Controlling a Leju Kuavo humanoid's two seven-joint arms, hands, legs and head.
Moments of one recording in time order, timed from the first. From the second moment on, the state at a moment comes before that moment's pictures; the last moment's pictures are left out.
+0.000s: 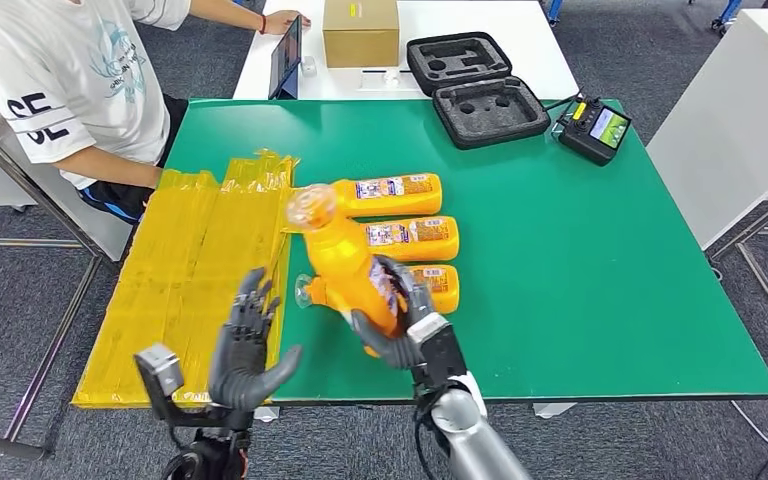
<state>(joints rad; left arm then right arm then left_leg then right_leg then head) 0.08 -0.20 -0.21 -1.52 0.29 -0.04 -0.56 -0.23 0.20 0.27 -1.09 0.09 -0.24 -0.70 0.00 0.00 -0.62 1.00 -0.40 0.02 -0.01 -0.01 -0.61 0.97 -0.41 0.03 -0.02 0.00</state>
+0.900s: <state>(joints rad) -0.05 -0.18 -0.26 -1.32 0.44 -0.02 -0.51 -0.29 0.26 0.45 -0.91 0.27 -0.24 -0.69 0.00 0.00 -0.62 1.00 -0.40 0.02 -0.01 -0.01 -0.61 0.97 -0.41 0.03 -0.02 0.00</state>
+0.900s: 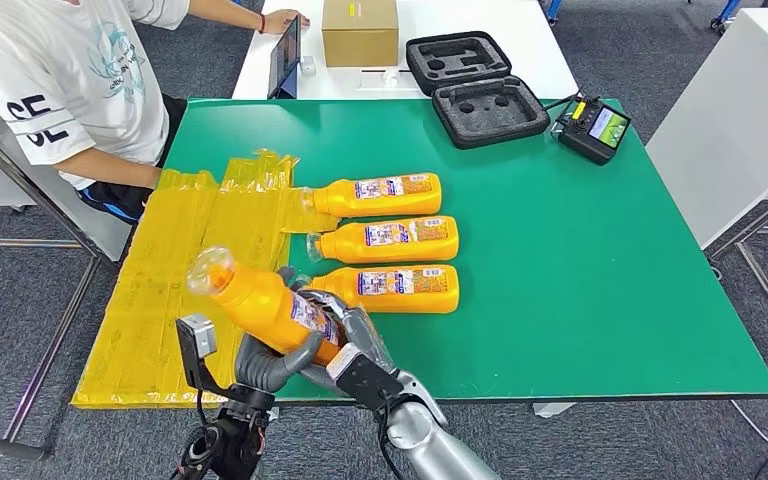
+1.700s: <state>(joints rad) -0.01 -0.17 -0.19 -1.37 0.47 -0.02 -0.55 -0.33 0.24 0.50 -0.83 0.46 -0.15 -0.63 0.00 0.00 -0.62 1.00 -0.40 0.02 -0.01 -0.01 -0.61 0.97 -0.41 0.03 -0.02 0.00</state>
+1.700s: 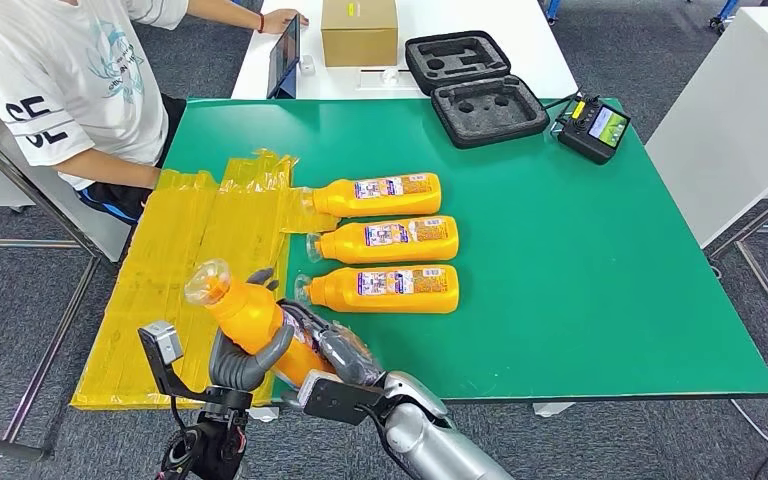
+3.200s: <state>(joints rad) -0.24 -0.04 -0.11 -1.28 -1.20 0.58 -0.28 -0.13 0.14 0.51 -1.63 0.37 -0.61 -0.70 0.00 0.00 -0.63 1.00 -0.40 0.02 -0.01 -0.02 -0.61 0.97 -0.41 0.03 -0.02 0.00</state>
